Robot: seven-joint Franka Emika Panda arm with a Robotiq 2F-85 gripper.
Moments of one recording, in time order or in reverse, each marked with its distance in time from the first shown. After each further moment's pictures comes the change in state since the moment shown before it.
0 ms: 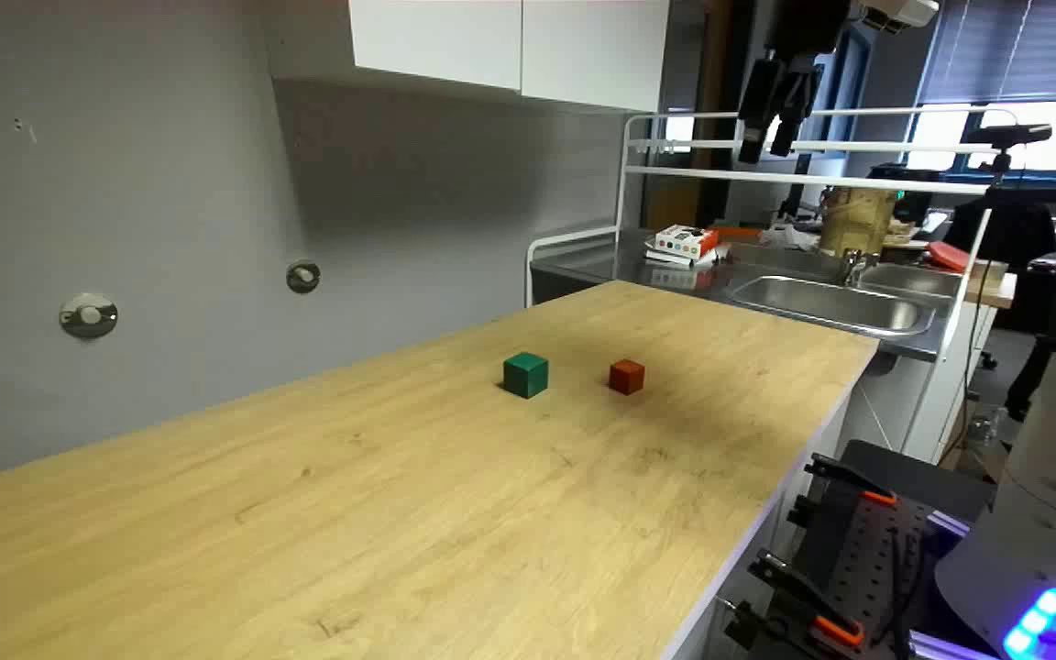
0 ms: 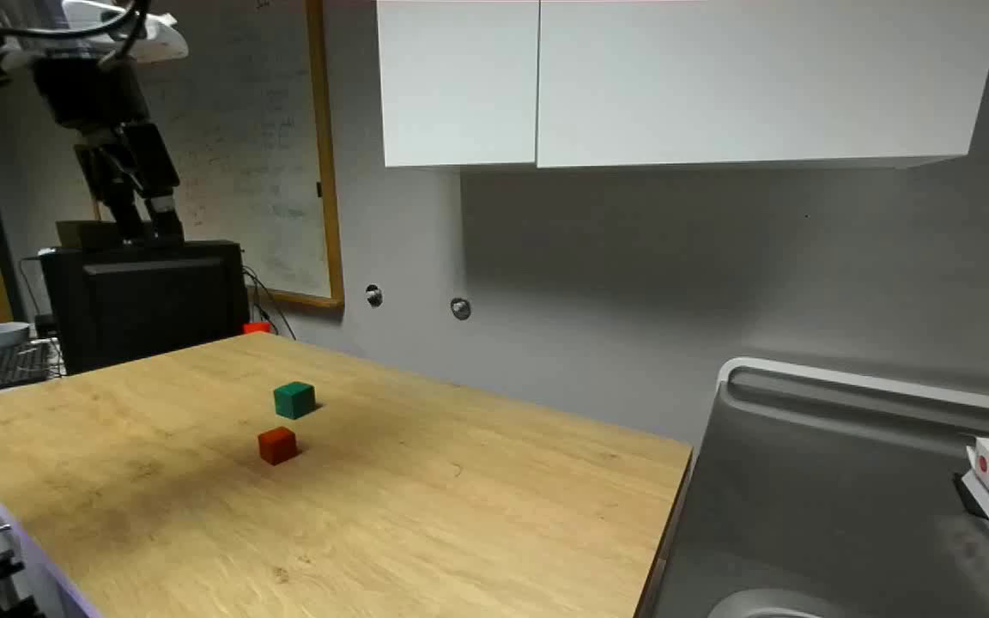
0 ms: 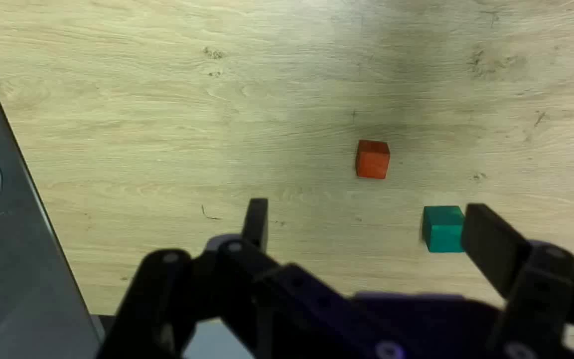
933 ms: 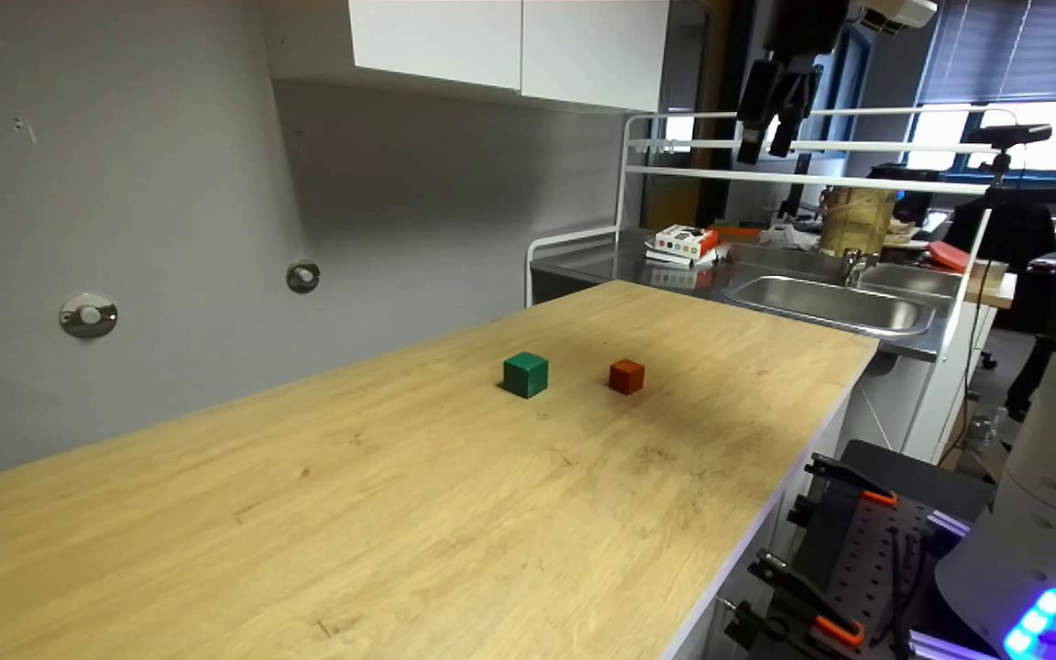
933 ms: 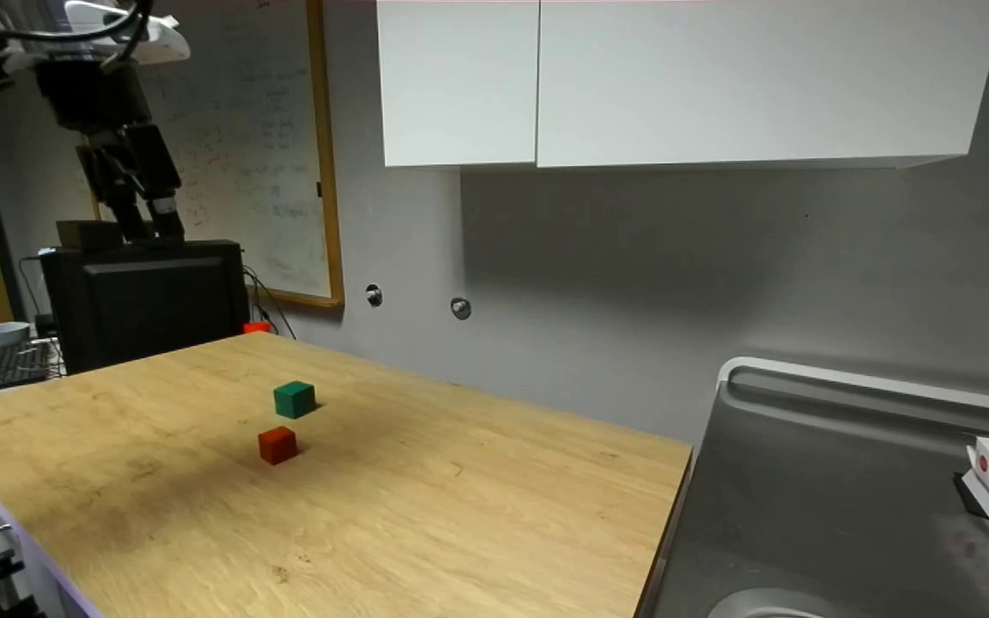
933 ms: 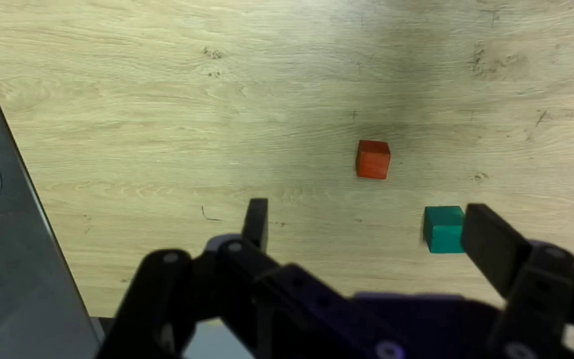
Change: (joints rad) arm 0.000 0.008 0.000 0.000 0.000 0.005 0.005
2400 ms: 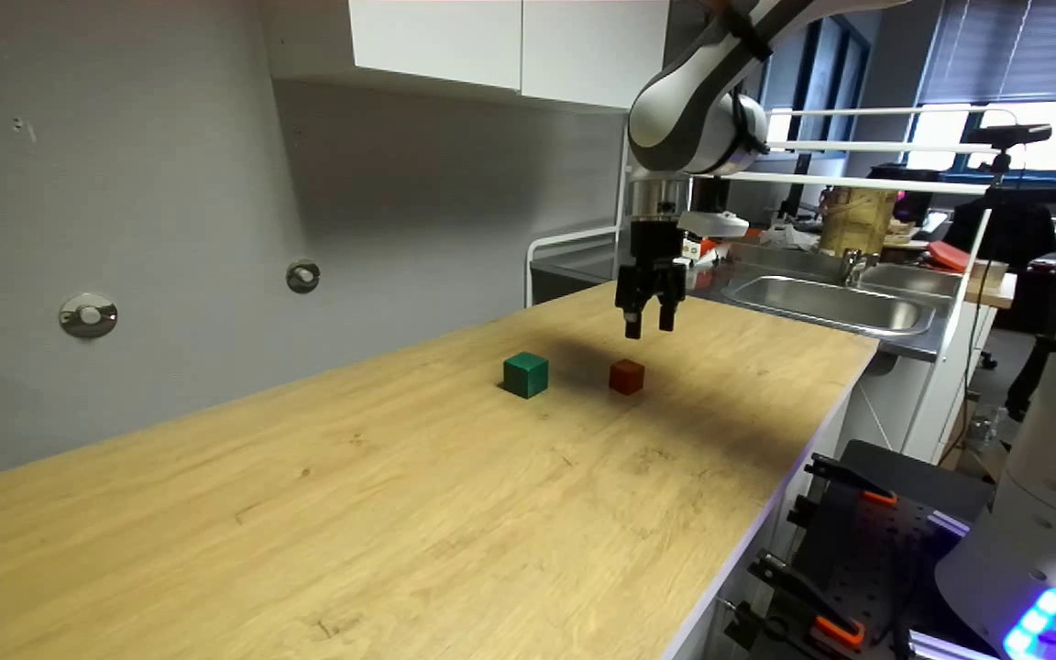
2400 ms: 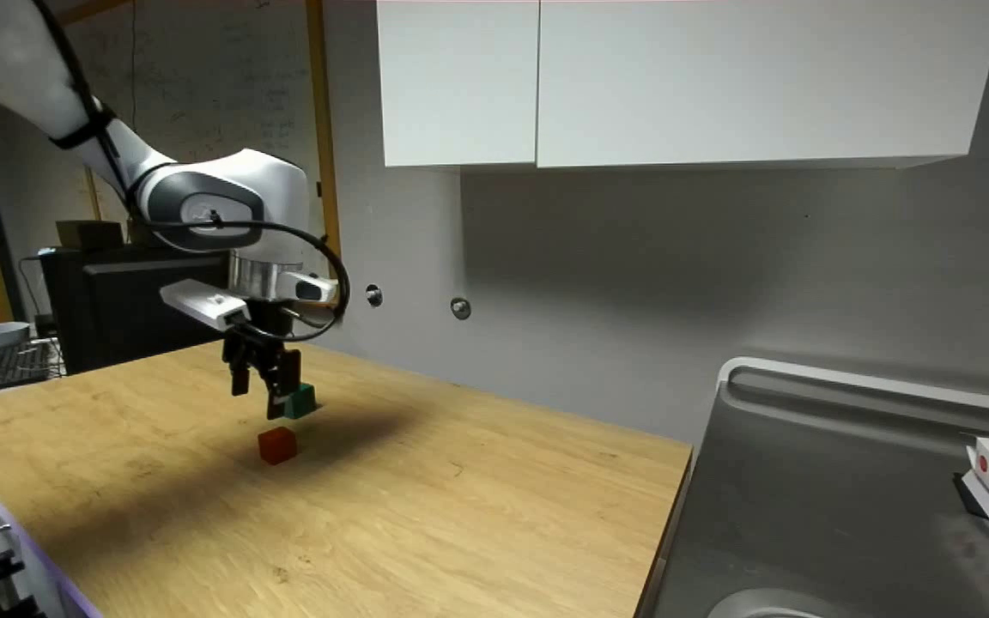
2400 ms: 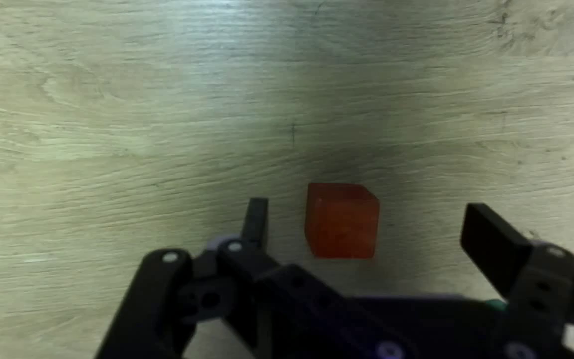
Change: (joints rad) arm 0.047 0.794 -0.044 0.103 0.262 0.382 -0.130
